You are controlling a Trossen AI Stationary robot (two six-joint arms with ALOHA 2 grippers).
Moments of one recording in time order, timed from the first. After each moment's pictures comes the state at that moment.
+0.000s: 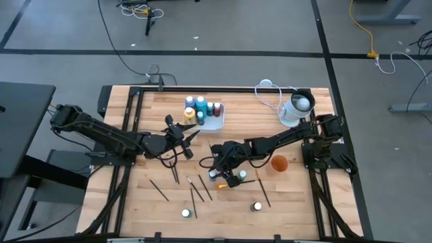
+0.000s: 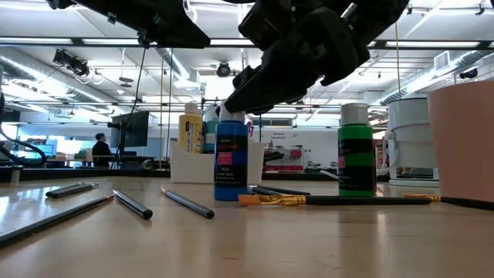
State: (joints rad) left arm -0.26 1.18 0.63 0.35 -0.87 0.01; right arm 0.12 1.86 1.07 0.19 -0.27 -0.20
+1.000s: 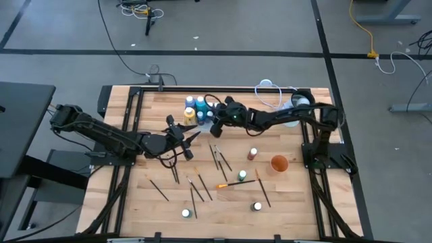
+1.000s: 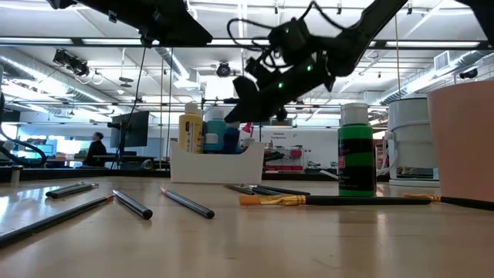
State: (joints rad) left arm -0.26 1.18 0.63 0.36 -0.83 0.01; right arm -0.24 1.89 1.07 0.43 0.19 0.01
